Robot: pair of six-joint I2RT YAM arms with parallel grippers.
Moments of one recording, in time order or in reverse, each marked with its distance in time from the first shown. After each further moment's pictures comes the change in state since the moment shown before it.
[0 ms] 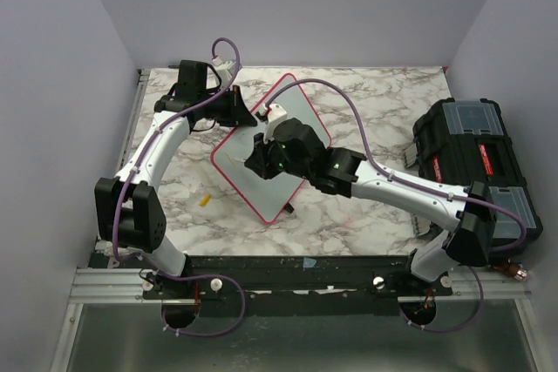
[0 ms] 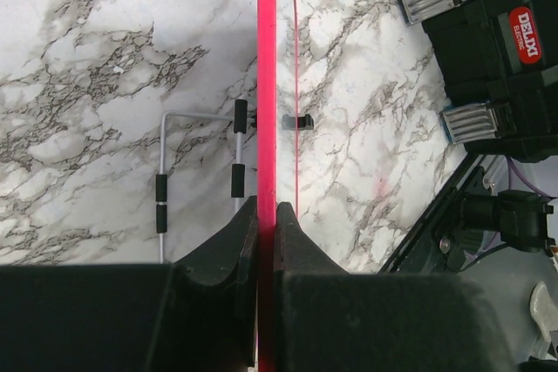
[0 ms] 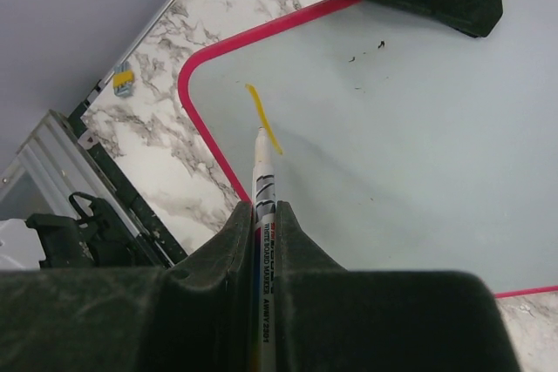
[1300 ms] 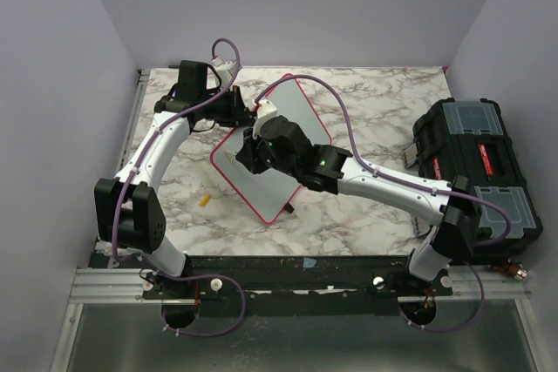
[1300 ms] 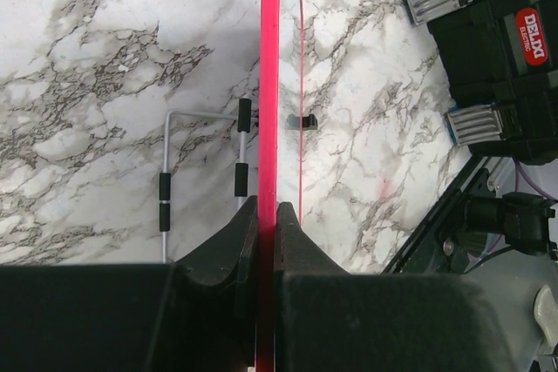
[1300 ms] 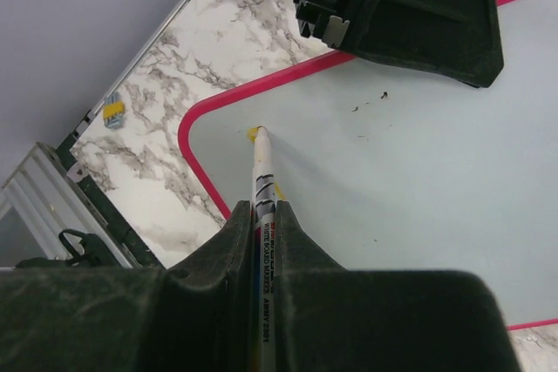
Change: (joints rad) left arm -0.006 -0.006 -0.004 -0.003 -0.015 0.000; right arm 0.008 0.096 0.090 0.029 0.060 -0.002
